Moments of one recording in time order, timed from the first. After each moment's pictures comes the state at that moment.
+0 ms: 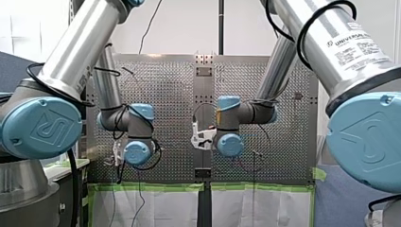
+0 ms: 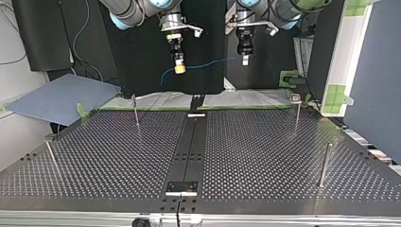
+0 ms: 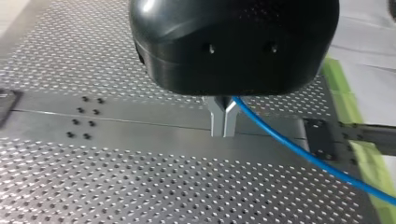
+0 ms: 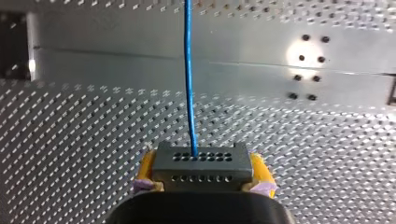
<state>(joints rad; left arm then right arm) -0.51 -2.02 -2.41 -1.92 -2.12 -1.67 2.41 -1.01 1.98 -1.00 1.86 1.51</state>
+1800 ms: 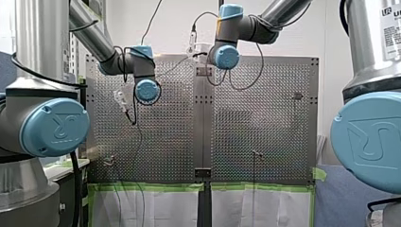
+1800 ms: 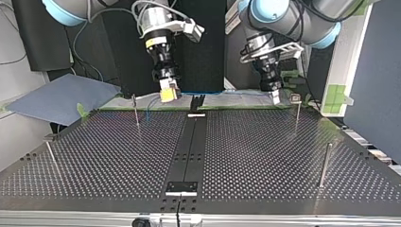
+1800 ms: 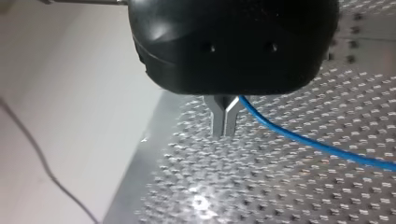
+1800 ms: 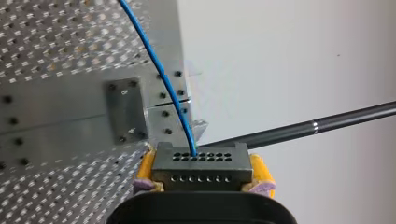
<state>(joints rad) -0.39 -1.55 -2.14 -2.35 -2.25 -1.85 2.41 -1.44 1.70 -0.61 1.76 1.60</state>
